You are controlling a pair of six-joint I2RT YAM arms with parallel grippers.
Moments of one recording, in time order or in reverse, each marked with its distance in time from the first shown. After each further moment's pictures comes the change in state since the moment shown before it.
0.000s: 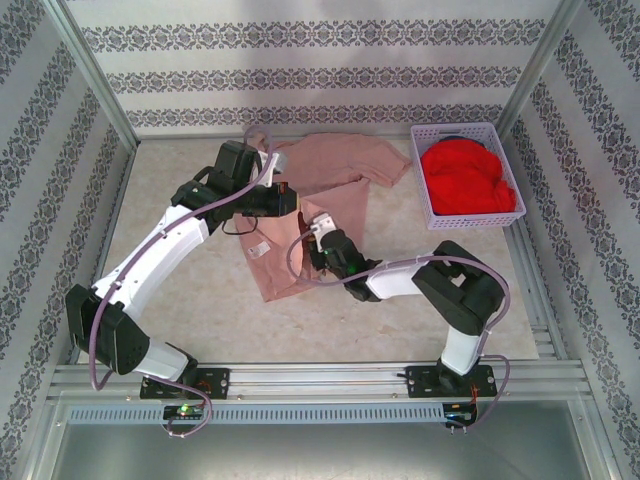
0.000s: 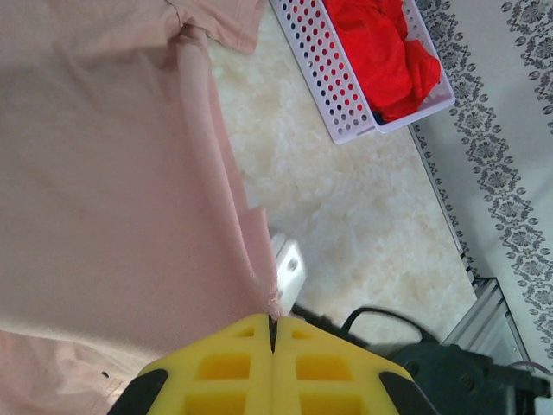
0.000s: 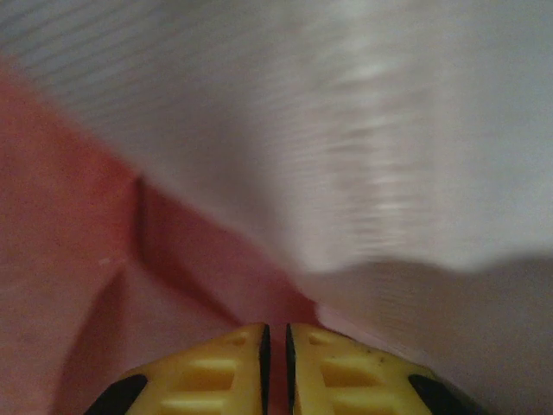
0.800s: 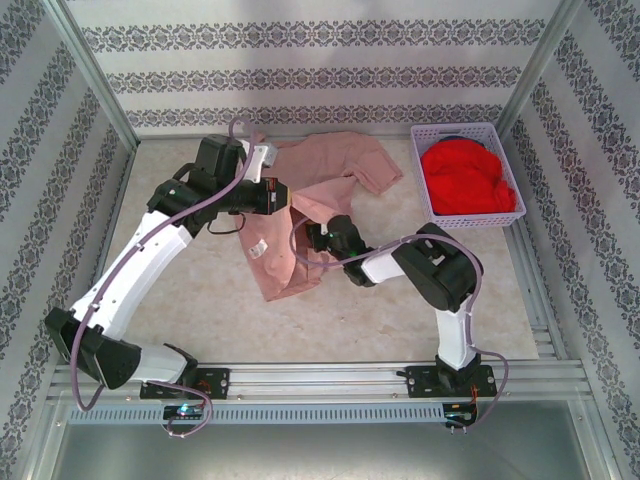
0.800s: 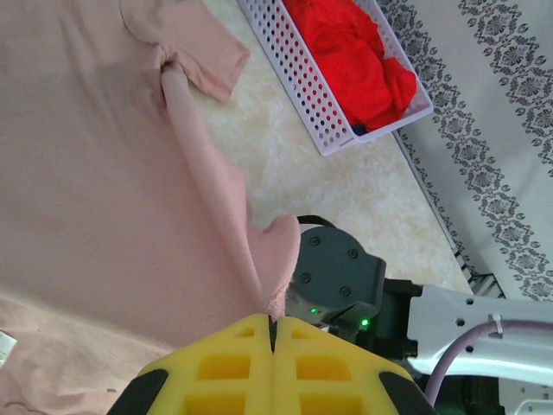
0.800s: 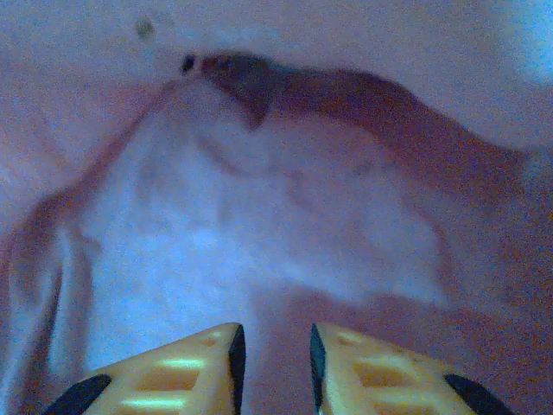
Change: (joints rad) left arm 0.000 -0.088 0.089 -0.126 -0.039 0.065; right arm -0.150 0.173 0.077 0.190 -0.119 0.061
